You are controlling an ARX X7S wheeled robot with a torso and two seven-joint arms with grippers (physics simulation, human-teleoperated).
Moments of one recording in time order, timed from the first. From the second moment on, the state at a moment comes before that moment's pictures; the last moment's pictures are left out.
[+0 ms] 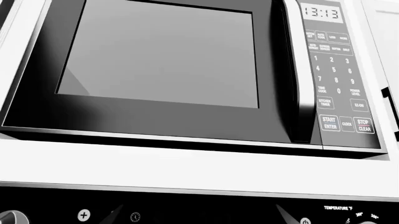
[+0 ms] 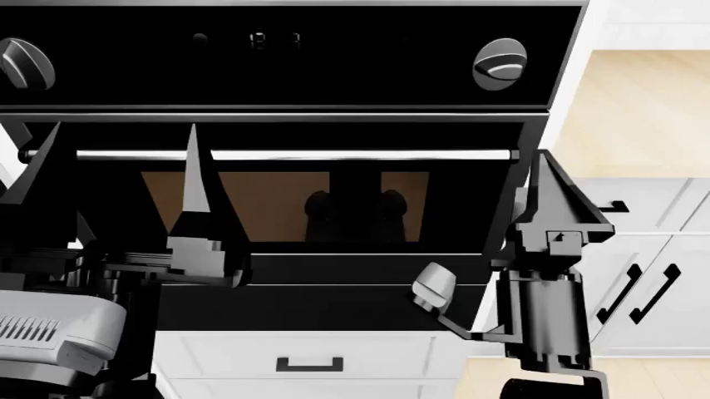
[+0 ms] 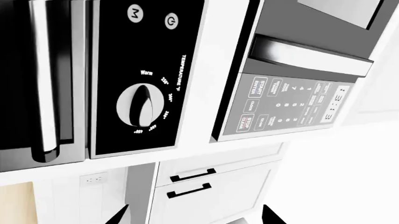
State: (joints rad) left arm -0.19 -0.33 0.15 0.89 -0.30 -0.26 -0.34; right arm 0.21 0.25 -0.46 -0.52 -1.84 0.54 -0.30
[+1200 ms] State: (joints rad) left arm -0.20 -0.37 0.17 0.88 -0.33 -0.25 -0.37; right arm 0.54 0.26 -0.46 -0.41 -1.84 0.42 -0.54
